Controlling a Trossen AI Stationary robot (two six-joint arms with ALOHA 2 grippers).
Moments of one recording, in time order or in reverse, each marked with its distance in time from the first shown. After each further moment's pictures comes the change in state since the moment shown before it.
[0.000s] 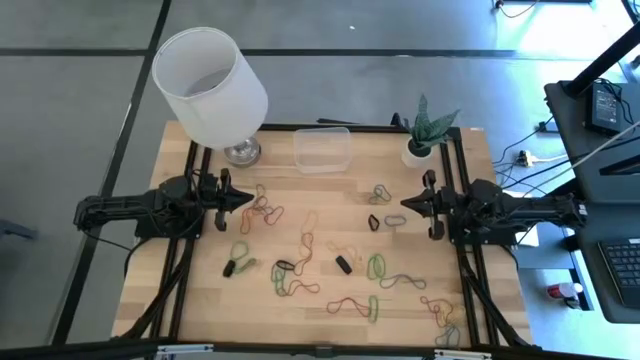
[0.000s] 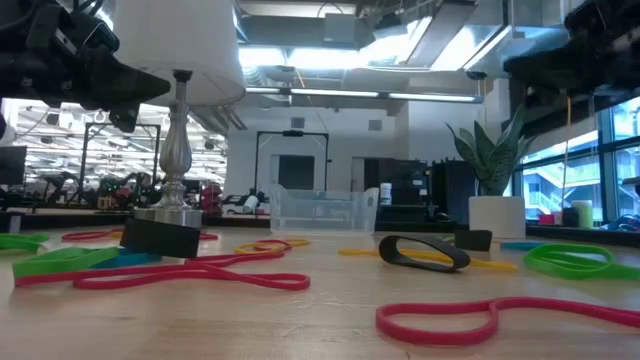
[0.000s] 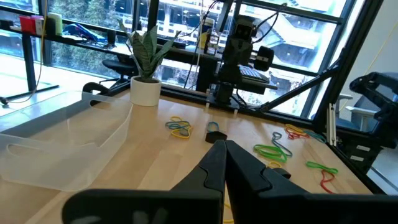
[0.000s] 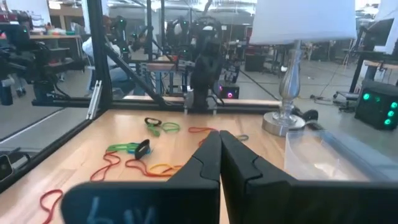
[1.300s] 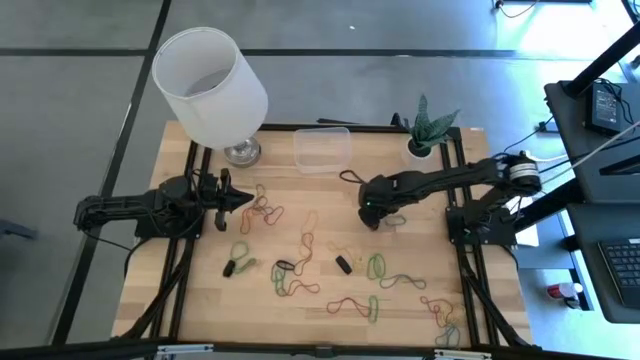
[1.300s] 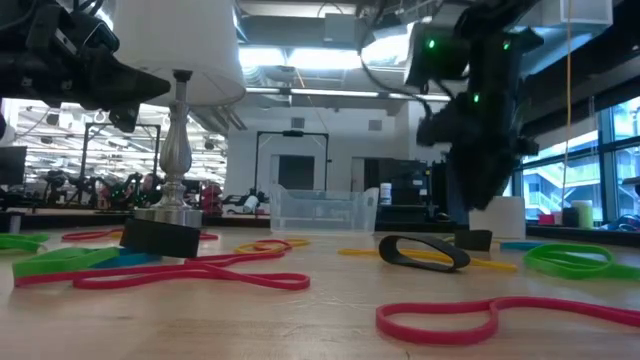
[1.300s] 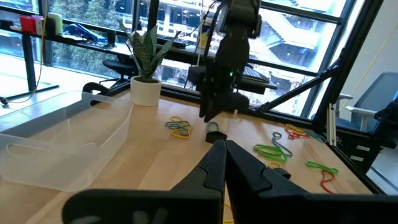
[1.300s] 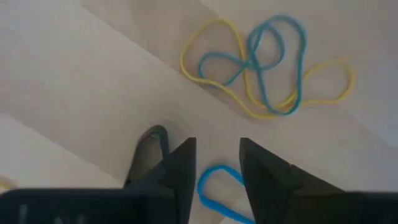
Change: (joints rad) left arm 0.000 0.000 0.000 0.000 0.000 0.000; right arm -0.033 1.431 0.854 -0.951 0.210 0.976
